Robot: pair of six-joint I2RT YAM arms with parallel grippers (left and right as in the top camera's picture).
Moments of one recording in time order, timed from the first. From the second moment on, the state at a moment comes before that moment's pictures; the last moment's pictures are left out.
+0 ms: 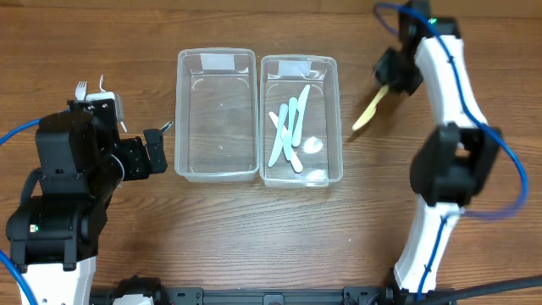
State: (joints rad) left arm 0.04 0.96 1.19 -1.00 0.06 -0.15; right arm 0.00 2.21 2.15 -1.26 0.02 0.59
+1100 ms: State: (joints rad) left arm 0.04 0.96 1.19 -1.05 0.05 -0.10; right arm 0.43 2.03 1.89 -1.23 -0.02 0.38
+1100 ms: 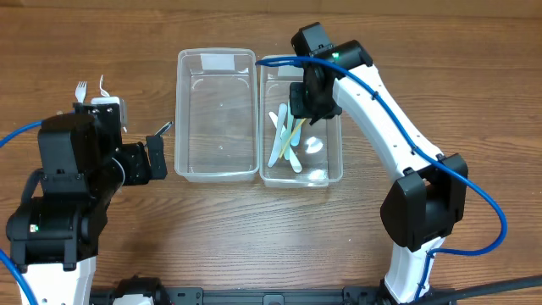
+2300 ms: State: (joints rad) left arm 0.04 1.02 1.42 -1.31 -0.11 0.00; right arm -0.17 0.98 1.24 -1.28 -0.02 0.52
